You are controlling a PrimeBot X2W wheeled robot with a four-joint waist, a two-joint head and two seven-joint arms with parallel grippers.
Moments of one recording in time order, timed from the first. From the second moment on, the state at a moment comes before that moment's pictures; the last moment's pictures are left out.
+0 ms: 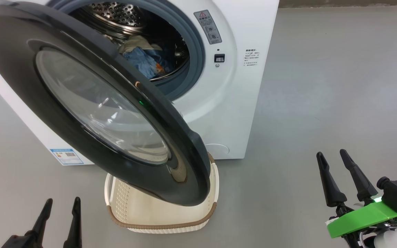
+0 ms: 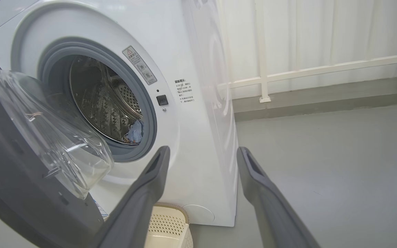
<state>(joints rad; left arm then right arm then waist) -0.02 0.17 0.02 0.30 -0.27 -0.13 -0.25 -0.08 -0.23 0.16 0.19 0.51 0.13 -0.25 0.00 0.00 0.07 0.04</state>
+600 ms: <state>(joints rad) -0.02 0.16 0.00 0.30 -0.25 -0.13 -0.25 -0.08 -0.22 0.17 0.19 0.51 0.13 -0.25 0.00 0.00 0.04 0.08</state>
